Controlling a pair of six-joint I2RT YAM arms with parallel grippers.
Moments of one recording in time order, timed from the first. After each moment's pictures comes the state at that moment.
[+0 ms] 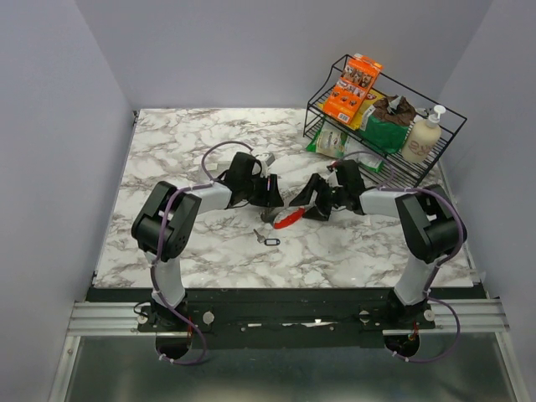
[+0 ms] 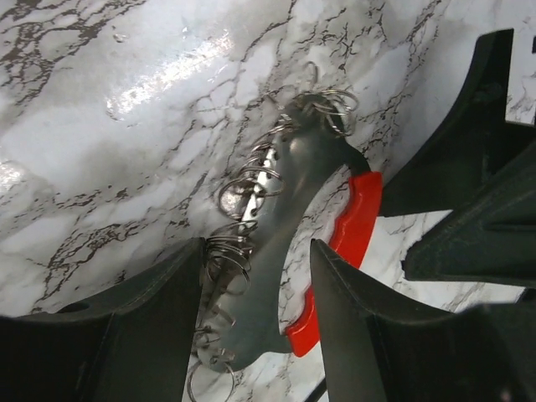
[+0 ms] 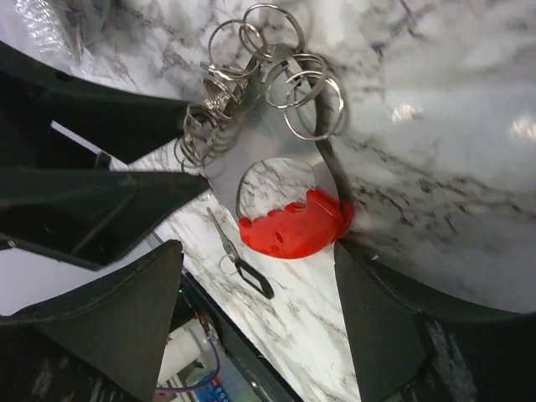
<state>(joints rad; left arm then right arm) -0.48 1.88 1.04 0.08 0.46 -0.35 0.37 1.80 0.85 0.13 -0.60 0.90</state>
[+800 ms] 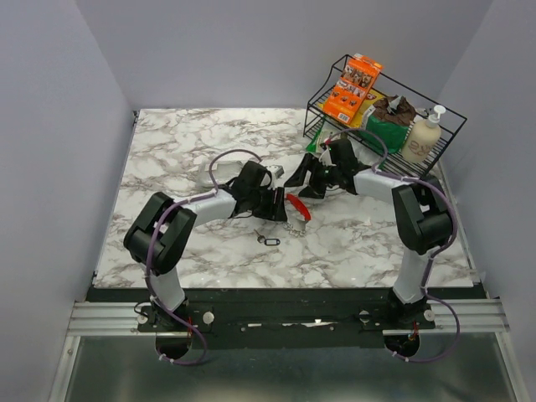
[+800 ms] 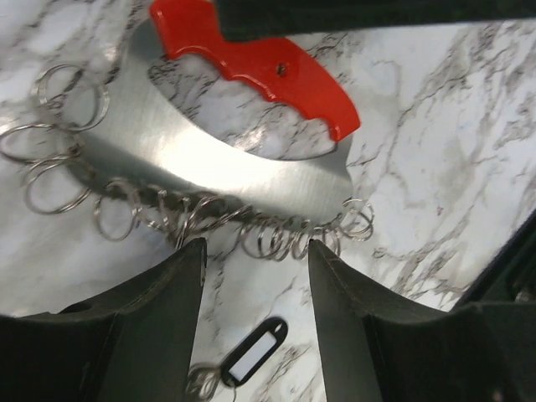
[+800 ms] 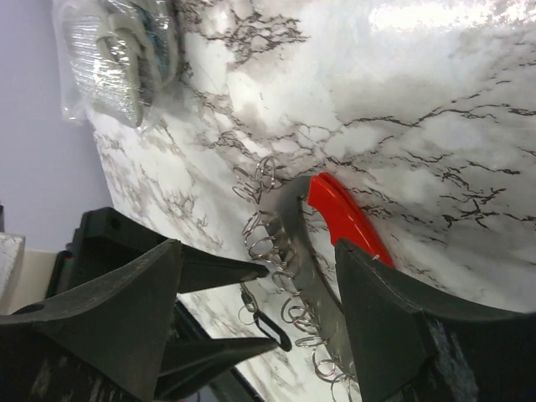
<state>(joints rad) -0.59 1.78 0.98 -0.04 0.41 -0.39 0.37 1.92 1.16 -0.01 -0.57 0.79</state>
